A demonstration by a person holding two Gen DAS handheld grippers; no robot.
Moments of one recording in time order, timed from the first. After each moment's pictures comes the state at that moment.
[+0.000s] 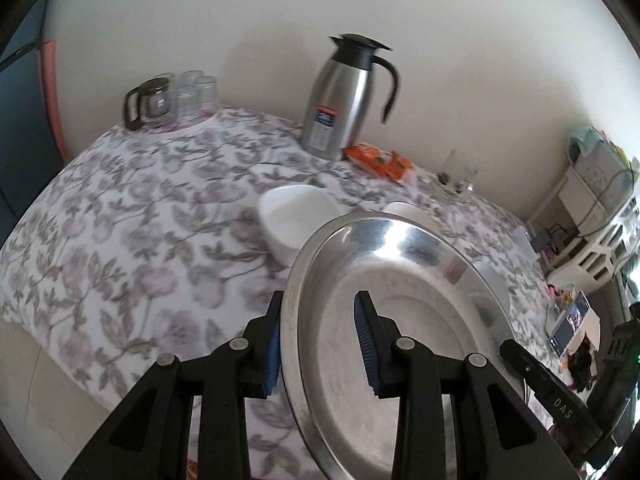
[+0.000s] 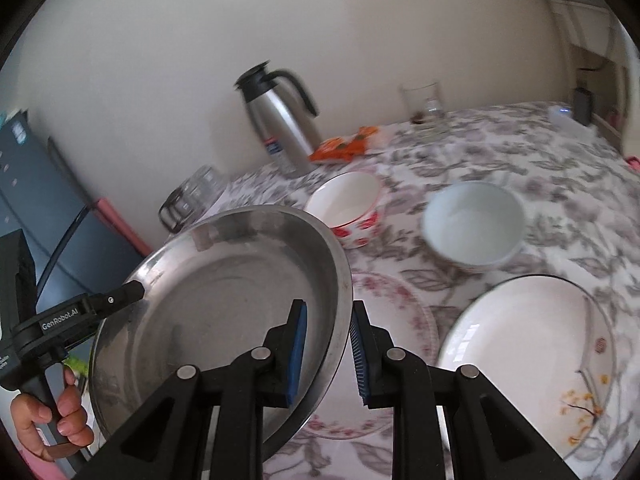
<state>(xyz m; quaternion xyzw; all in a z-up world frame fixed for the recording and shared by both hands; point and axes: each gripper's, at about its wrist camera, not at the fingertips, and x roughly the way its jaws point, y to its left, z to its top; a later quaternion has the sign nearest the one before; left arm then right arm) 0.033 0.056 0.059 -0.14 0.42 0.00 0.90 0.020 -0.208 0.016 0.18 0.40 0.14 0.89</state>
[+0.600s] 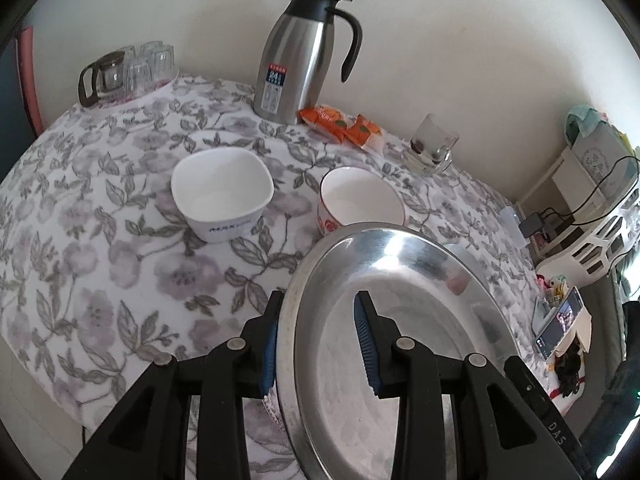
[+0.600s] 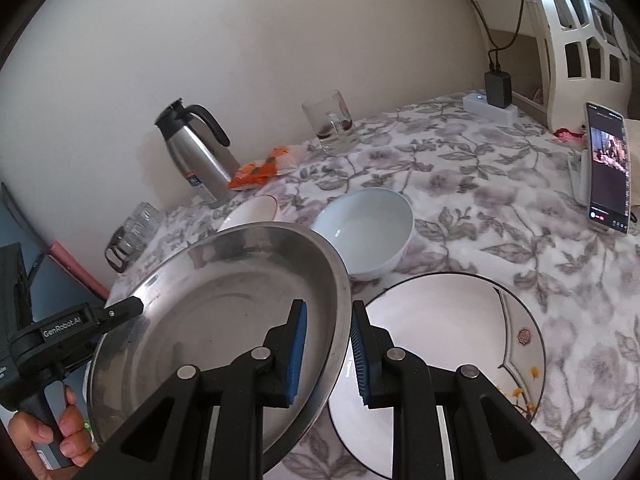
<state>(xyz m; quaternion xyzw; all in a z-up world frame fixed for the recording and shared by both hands) 0.073 -0.014 0.021 -0.16 0.46 -0.02 0.87 0.019 -0.276 0.001 0.20 0.41 0.04 0.89</state>
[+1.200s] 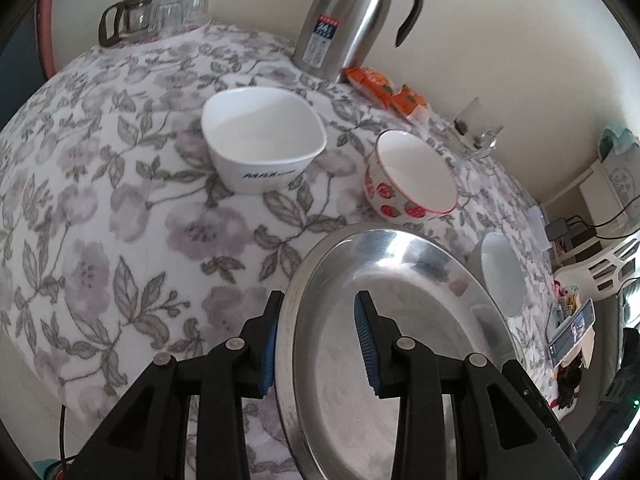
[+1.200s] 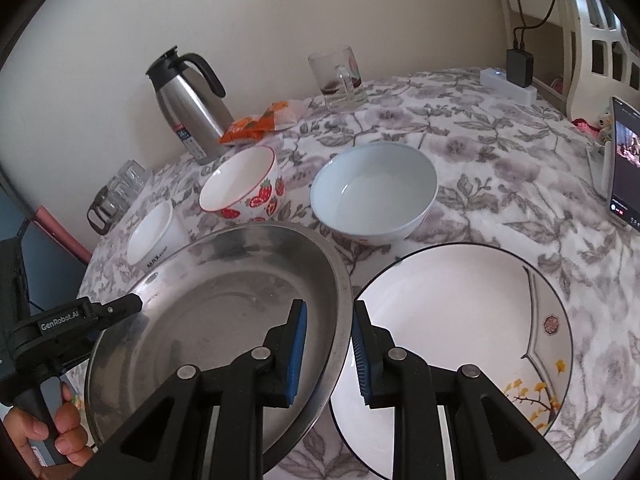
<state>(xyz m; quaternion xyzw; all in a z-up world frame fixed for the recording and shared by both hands) 0.080 0.015 -0.027 -0.20 0.51 0.01 0.83 0.037 -0.246 -0.031 0.16 0.46 0.04 0.87</state>
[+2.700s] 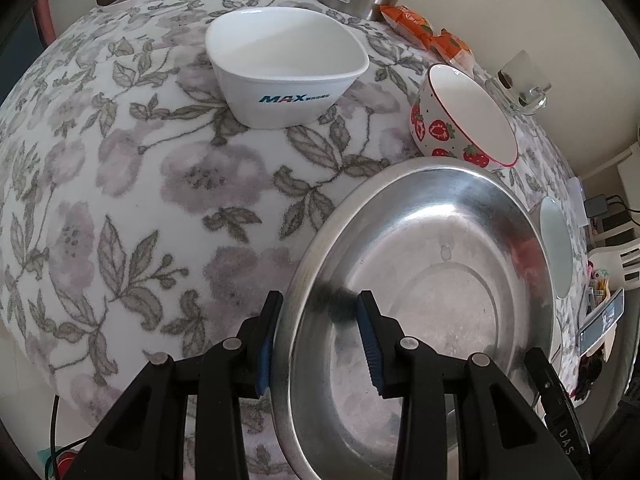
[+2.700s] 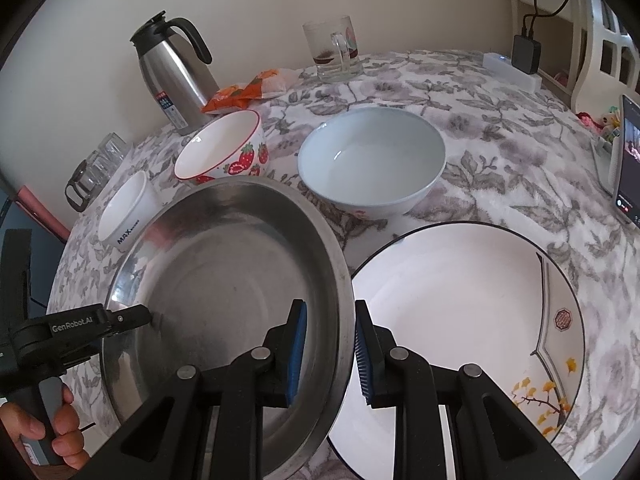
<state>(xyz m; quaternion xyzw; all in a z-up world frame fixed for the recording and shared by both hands) 0.102 0.007 -0.083 -0.19 0.59 0.03 0.78 0.049 -0.236 -0.057 0.13 0.50 0.02 0.86</state>
